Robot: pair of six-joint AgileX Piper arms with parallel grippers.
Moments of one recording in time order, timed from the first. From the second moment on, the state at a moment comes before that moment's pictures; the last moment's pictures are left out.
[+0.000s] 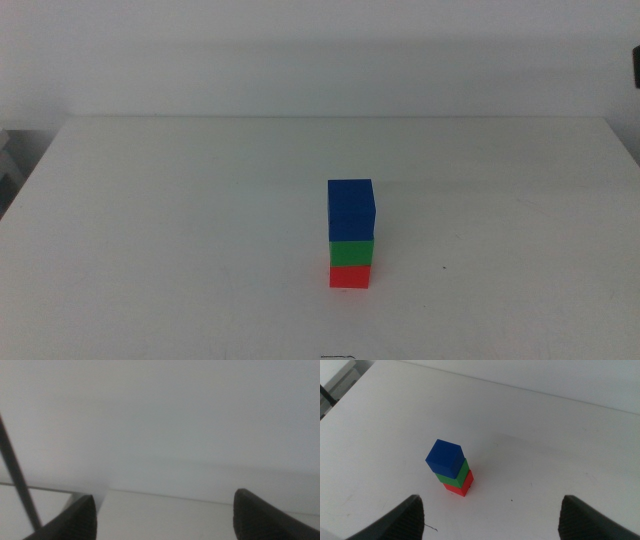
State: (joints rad) left arm 0.02 0.92 -1.29 0.10 0.69 -0.18; right arm 0.48 0.97 -1.47 0.02 1.19 0.14
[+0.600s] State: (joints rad) left arm 0.02 0.64 -0.66 0.04 0.43 -0.18; right arm 0.20 0.88 -0.93 0.02 0.61 0.14
